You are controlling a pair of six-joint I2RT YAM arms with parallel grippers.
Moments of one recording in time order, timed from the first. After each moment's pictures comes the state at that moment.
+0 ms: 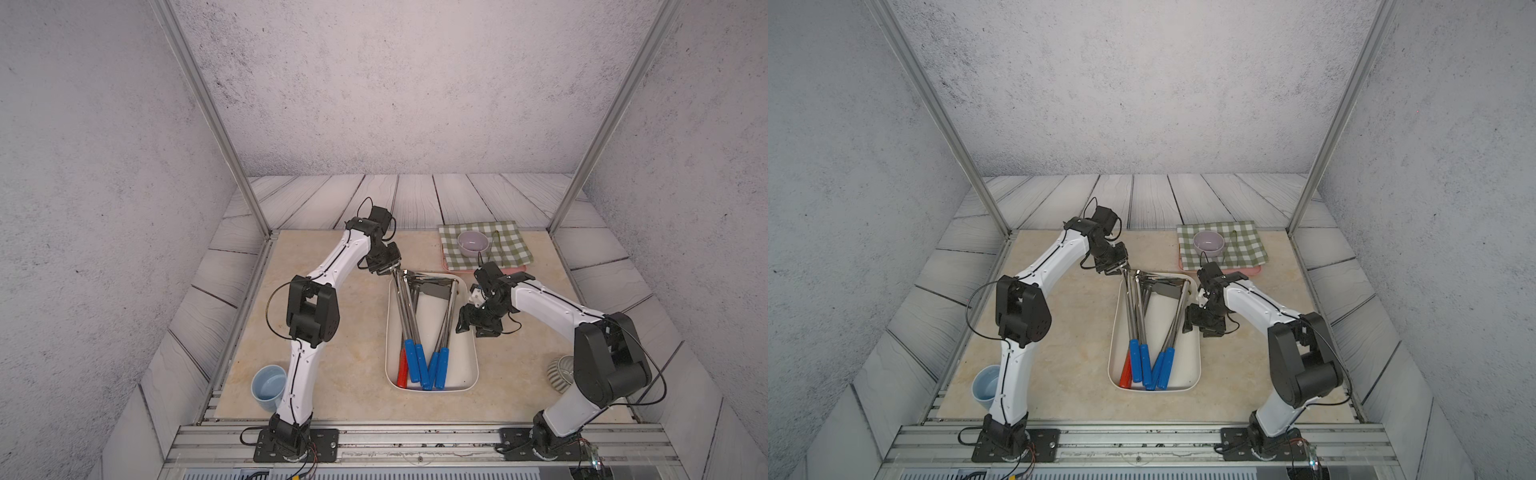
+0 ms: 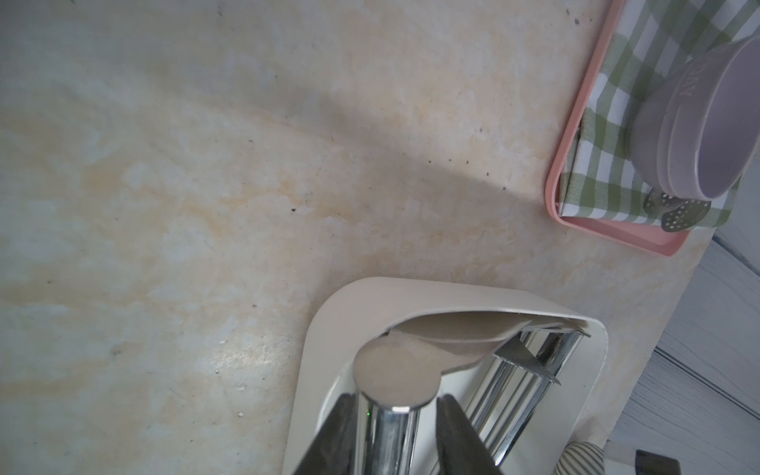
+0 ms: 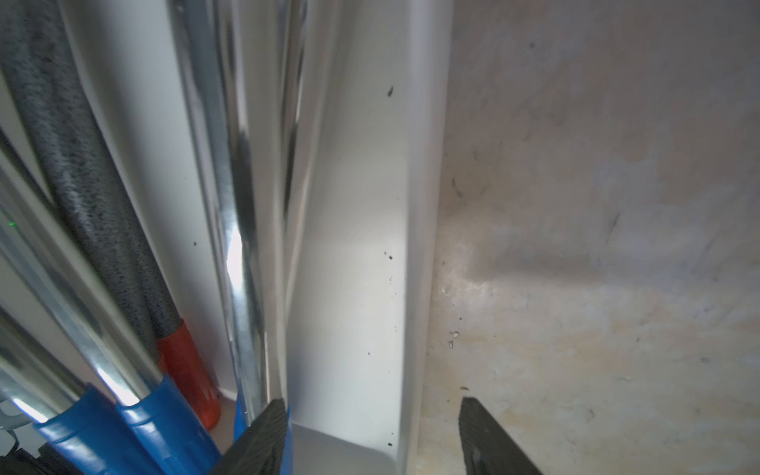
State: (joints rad) left arm -0.43 2.28 2.18 -1.11 0.30 -0.70; right arm 0.36 1.65 1.12 -0.93 -0.33 0.40
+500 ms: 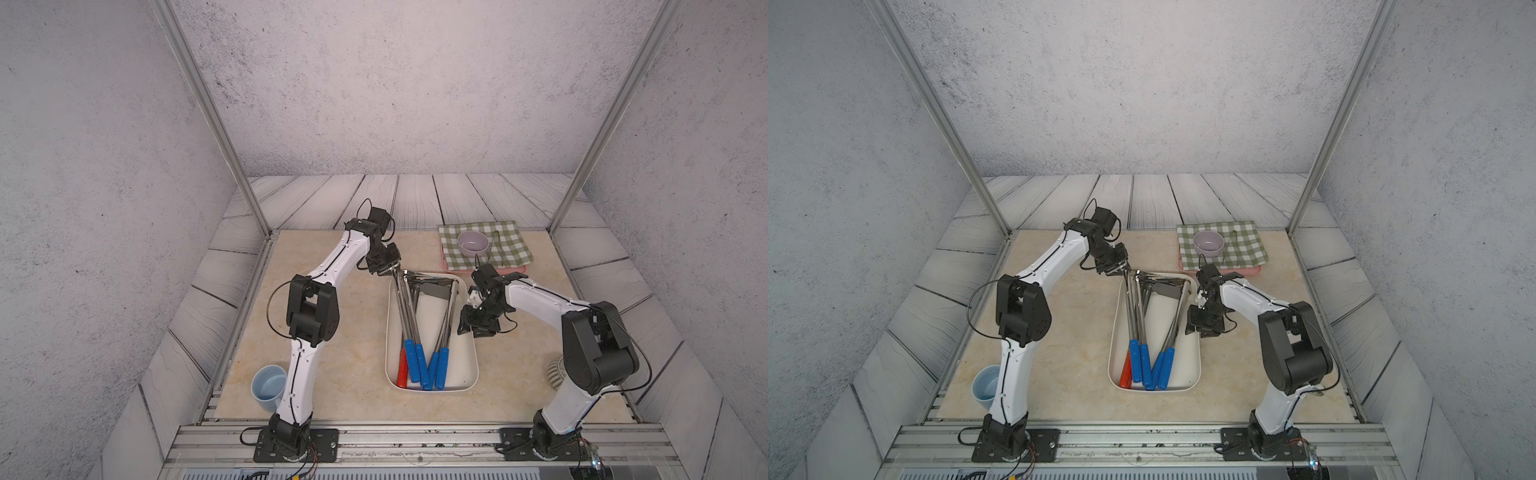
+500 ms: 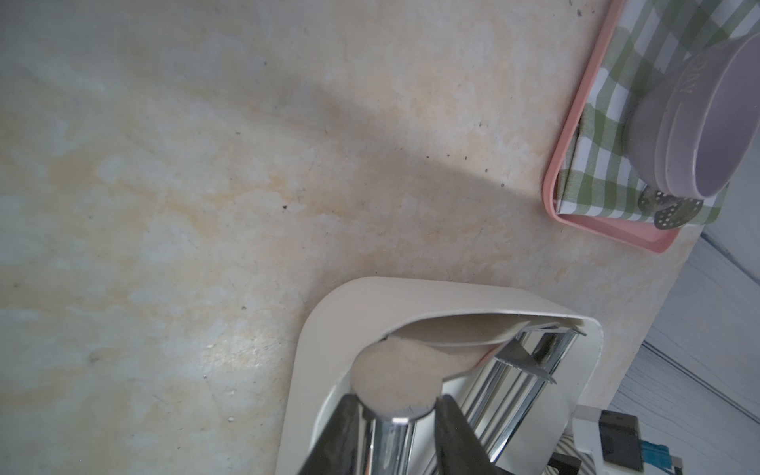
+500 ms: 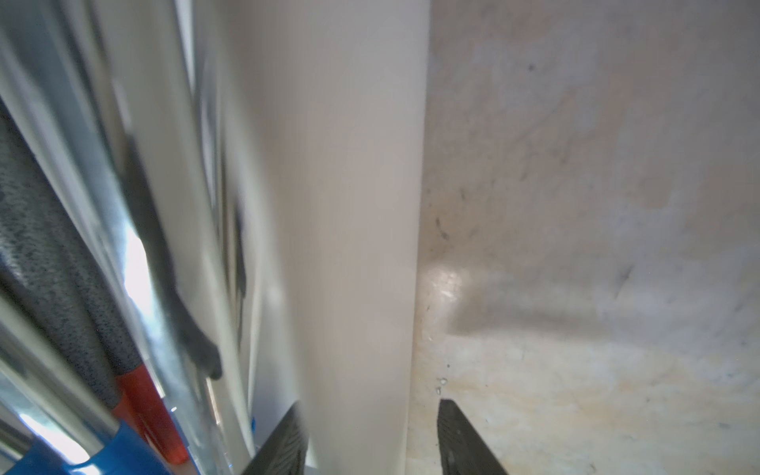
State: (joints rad) left arm -0.43 2.28 2.15 -1.08 0.33 -0.70; right arm 0.35 1.72 1.12 -0.89 -0.33 0.38
